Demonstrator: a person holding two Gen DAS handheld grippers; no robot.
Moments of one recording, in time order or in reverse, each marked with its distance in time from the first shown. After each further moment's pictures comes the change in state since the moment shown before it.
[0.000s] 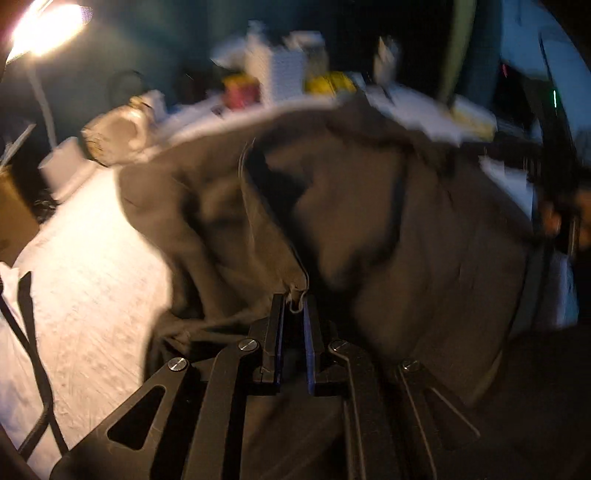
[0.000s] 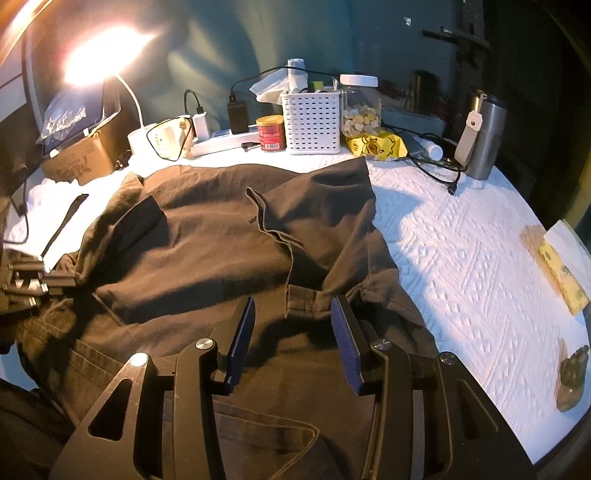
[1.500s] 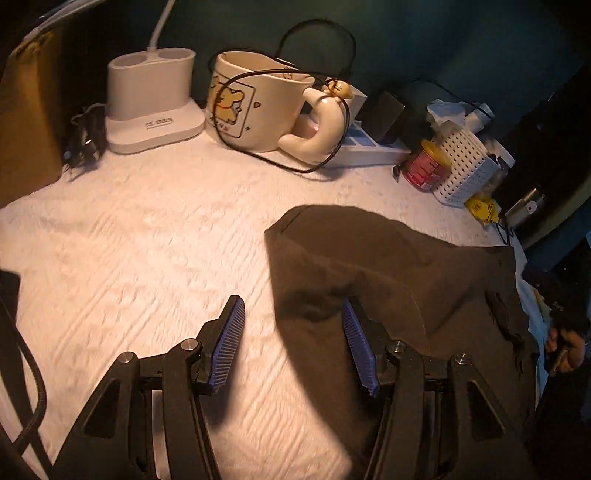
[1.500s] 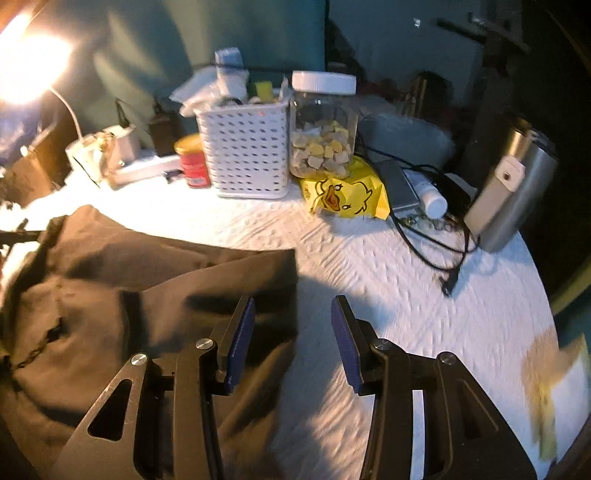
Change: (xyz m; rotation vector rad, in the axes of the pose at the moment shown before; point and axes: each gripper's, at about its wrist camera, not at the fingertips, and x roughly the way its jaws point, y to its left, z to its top) left arm 0.071 0.191 0.075 -0.582 -0.063 -0.017; right arm 0.125 -0.085 0.121 -0.085 0.059 -0.061
